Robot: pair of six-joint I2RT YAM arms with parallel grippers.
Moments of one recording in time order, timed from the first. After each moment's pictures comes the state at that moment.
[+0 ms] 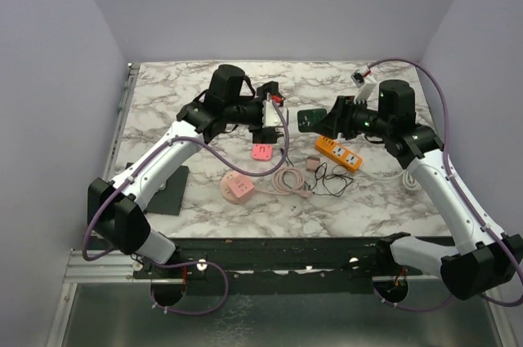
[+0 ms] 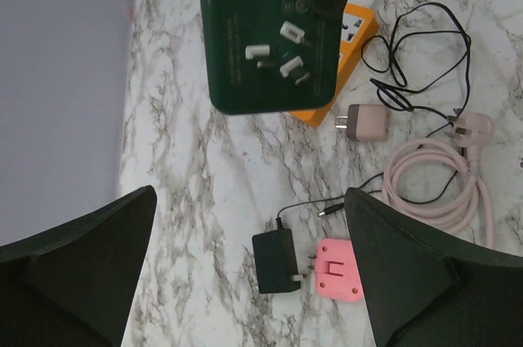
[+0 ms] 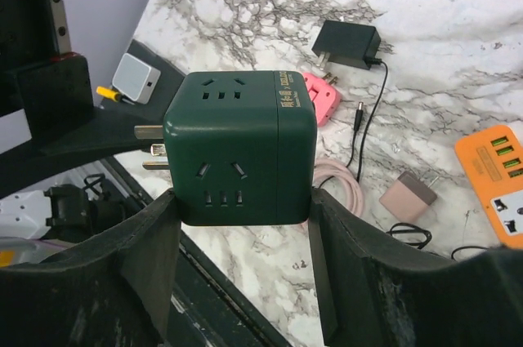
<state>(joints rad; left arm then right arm) -0.57 1.51 1.43 -0.44 0.75 0.93 0.29 1.14 1.15 -0.48 -0.53 0.36</state>
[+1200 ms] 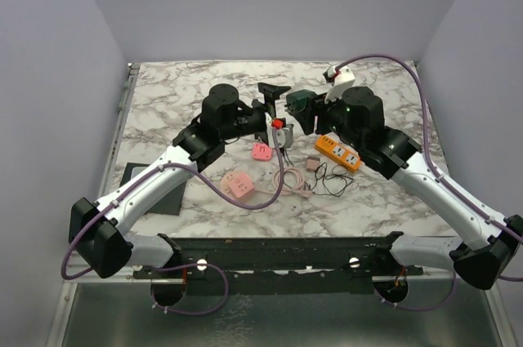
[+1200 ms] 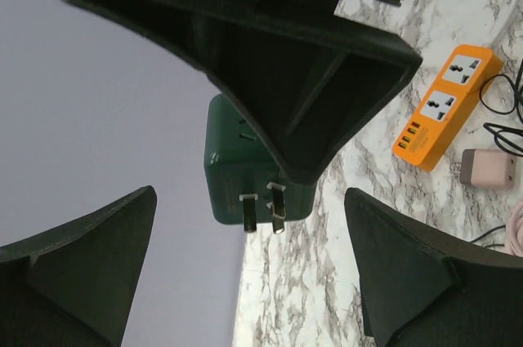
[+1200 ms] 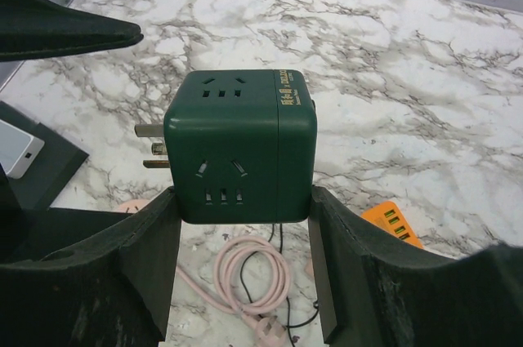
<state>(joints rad) -0.69 1.31 1.18 0.00 0.54 0.99 0.71 1.18 1.22 -0.35 0.20 0.18</state>
